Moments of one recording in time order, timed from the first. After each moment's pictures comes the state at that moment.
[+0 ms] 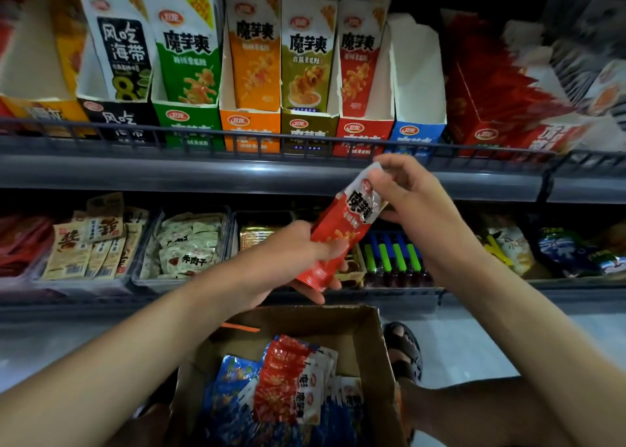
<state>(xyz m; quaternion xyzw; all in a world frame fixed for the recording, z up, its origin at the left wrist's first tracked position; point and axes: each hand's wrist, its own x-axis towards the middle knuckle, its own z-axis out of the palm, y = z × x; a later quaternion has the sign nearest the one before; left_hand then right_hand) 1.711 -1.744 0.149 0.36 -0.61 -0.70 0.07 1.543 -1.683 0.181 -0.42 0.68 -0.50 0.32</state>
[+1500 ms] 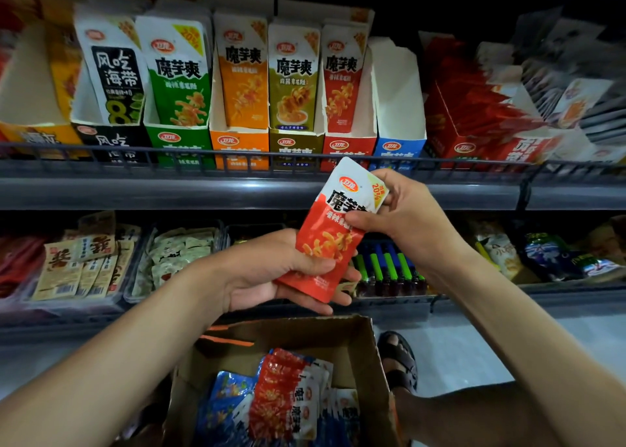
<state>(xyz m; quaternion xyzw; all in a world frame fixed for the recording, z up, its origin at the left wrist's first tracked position) 1.714 -1.754 0.166 0.29 -0.53 -0.80 0.01 1.533 -1.682 0.190 -0.44 0.62 -0.51 0.39</state>
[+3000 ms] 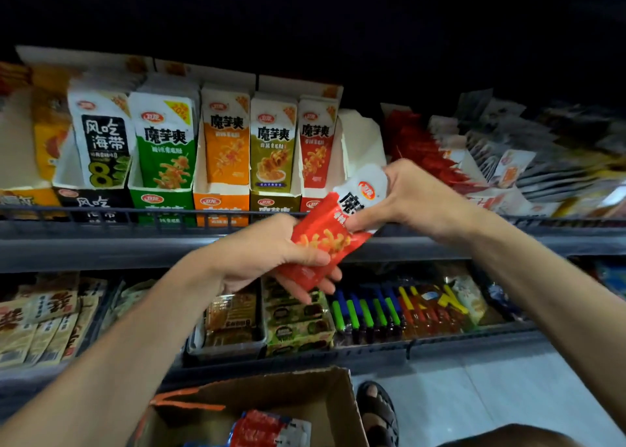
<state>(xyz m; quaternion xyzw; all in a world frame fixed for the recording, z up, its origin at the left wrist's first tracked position) 1.688 -1.796 0.220 0.21 -0.67 -0.71 0.06 1.492 -1.706 0.287 -0.61 0.66 -0.30 0.31</state>
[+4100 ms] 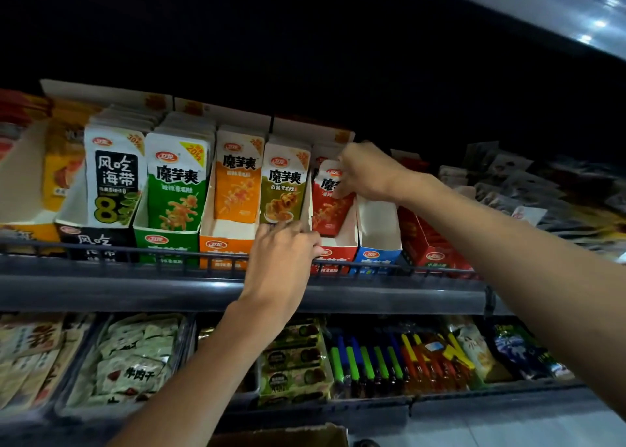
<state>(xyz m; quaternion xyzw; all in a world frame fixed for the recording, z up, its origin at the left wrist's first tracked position) 1.639 -1.822 0.204 0.41 -0.87 -0.04 0.27 1.489 -1.841 0.315 -0.65 0.76 -0.06 -0.05</state>
